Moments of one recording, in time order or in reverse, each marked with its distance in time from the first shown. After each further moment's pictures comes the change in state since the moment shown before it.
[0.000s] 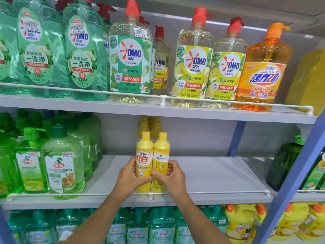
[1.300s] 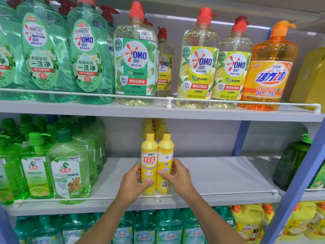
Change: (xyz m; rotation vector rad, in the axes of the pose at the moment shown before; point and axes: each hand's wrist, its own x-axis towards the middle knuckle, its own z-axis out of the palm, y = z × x) left_hand 0.000 -0.019 -0.007 0.023 -0.016 -0.082; right_hand 0.011 -0.004 -0.002 -0.060 -0.128 -0.043
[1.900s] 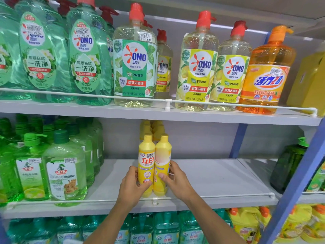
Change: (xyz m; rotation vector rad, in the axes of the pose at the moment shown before) left_hand -0.001 -0.007 0.012 0.059 0.102 -0.001; right_hand -0.001 0.007 -0.007 -0.033 -0.133 0.004
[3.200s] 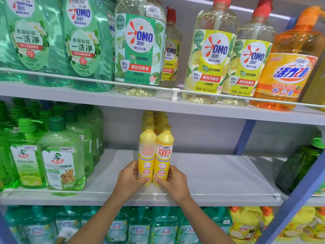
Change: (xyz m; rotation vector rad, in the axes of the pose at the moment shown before) left_hand 0.010 -0.010 0.000 -0.104 -0.080 -0.022; right_hand 0.004 0.034 0.021 -0.201 0.135 0.014
